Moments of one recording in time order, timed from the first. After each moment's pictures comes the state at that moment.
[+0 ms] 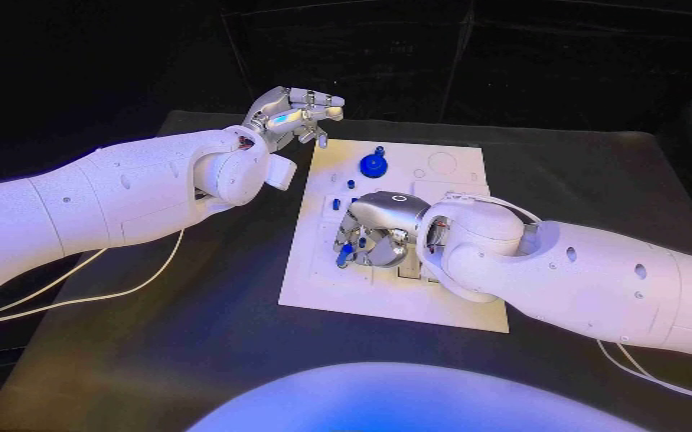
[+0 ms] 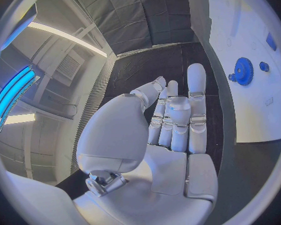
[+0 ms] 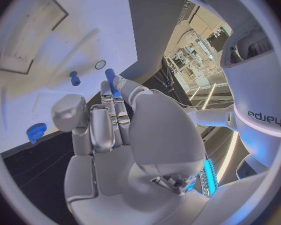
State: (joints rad) left arm 1.19 -0.81 -0.06 1.35 -0.05 -0.19 0.40; left_hand 1.31 -0.07 0.43 -0.09 0.06 1.03 0.16 0.14 0.07 1.10 0.08 0.38 0.15 1.33 0.00 1.20 0.78 0.16 1.27 0.09 0.65 0.68; right arm 1.10 -0.59 -0.07 1.67 -1.54 -0.10 -0.13; right_hand 1.41 -0.08 0.46 0.01 0.12 1.12 0.13 0.10 0.07 1.19 0.06 0.23 0.06 1.47 -0.02 1.32 1.14 0.12 1.40 0.08 1.21 0.90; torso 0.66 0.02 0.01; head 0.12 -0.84
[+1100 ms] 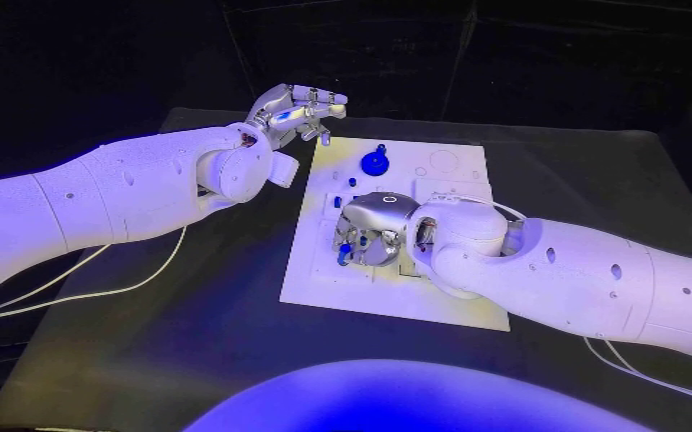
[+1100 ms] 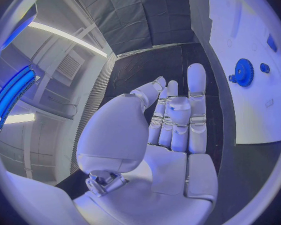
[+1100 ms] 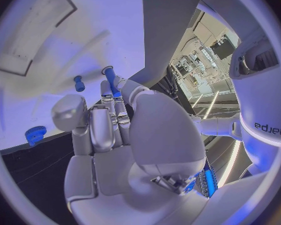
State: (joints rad) left arm 1.19 -0.80 -0.06 1.35 -0.05 -0.19 0.40; left_hand 1.31 -0.07 0.43 -0.09 0.06 1.03 0.16 0.14 0.07 1.10 0.08 0.38 0.15 1.33 0.00 1.20 0.78 0.16 1.27 0.09 0.65 0.68; right arm 1.09 -0.53 -0.07 1.62 -1.61 -0.07 -0.16; right_hand 1.40 -0.08 0.46 0.00 0.12 1.12 0.13 0.10 0.07 1.19 0.06 0.22 0.06 1.47 -0.02 1.32 1.14 0.12 1.40 0.08 1.21 0.90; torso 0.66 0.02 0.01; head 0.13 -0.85
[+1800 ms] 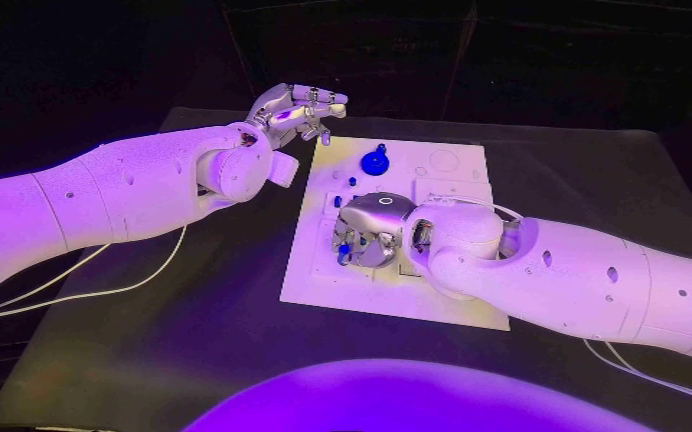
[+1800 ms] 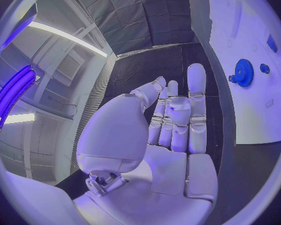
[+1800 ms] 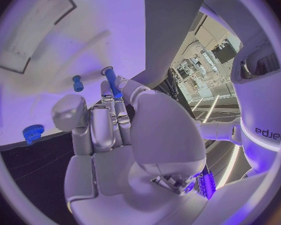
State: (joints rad) left arm 1.19 -0.80 -0.06 1.35 -0.05 -0.19 0.40; left_hand 1.31 -0.07 0.43 -0.09 0.06 1.03 0.16 0.14 0.07 1.10 0.08 0.38 0.15 1.33 0.00 1.20 0.78 0.16 1.27 0.09 0.65 0.68; right arm 1.09 -0.53 -0.08 1.63 -1.65 -0.07 -0.18; right_hand 1.39 -0.09 0.46 0.00 0.13 1.12 0.14 0.10 0.07 1.19 0.06 0.21 0.06 1.47 -0.02 1.32 1.14 0.12 1.40 0.08 1.21 0.89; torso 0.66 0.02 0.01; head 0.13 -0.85
